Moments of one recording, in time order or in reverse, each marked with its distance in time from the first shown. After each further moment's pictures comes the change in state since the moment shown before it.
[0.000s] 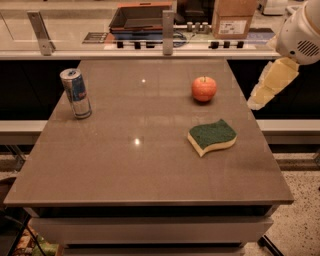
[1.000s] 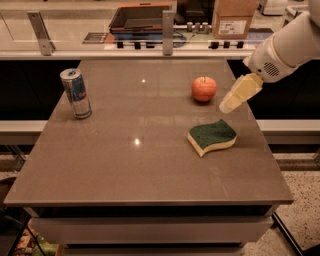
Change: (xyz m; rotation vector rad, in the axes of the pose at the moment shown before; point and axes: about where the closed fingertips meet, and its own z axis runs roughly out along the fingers) arm -0.020 -0.016 0.083 -0.050 -0.160 0.108
